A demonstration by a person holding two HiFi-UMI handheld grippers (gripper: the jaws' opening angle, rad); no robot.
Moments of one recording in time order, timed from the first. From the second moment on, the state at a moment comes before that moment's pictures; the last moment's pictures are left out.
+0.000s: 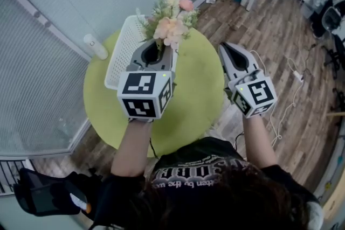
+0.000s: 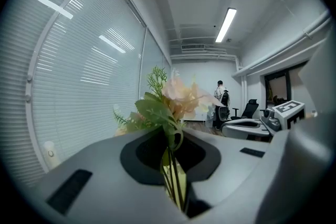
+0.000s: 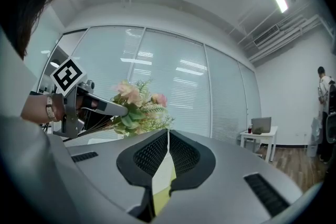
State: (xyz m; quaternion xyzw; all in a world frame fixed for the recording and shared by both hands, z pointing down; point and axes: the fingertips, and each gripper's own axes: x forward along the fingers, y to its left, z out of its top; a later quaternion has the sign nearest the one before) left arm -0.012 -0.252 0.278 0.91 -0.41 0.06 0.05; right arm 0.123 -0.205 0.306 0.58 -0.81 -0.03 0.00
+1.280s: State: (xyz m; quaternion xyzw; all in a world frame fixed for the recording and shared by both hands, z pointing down) left arm 0.101 -0.186 0.404 0.91 -0.40 0.12 0.05; right arm 0.242 -0.127 0.341 0.59 -0.81 0.00 0.04
